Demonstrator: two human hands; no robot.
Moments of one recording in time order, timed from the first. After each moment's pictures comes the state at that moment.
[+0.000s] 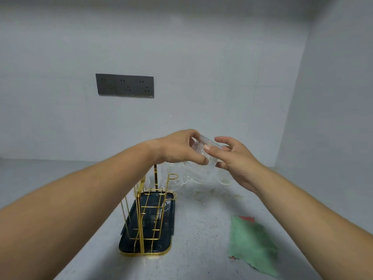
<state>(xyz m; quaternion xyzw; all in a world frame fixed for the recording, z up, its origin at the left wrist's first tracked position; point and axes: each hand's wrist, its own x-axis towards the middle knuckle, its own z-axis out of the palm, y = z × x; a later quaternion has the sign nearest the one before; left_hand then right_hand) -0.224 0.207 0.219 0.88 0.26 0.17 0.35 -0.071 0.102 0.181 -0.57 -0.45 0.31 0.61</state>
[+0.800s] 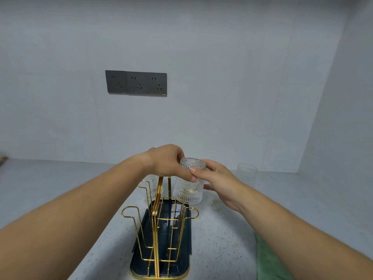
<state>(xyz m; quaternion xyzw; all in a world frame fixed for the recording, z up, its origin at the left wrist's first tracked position) -0.262 0.297 0.184 0.90 0.36 0.09 0.21 -0.101 0.195 0.124 -0.57 -0.49 0.38 0.54</state>
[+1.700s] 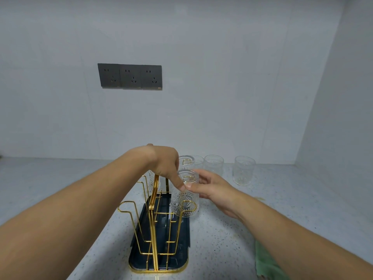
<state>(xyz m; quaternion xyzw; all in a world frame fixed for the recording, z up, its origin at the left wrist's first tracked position) -0.248 0.291 0.189 0.91 0.38 -0.13 0.05 -0.099 0.191 0.084 -0.58 -0.50 0.43 0.49</state>
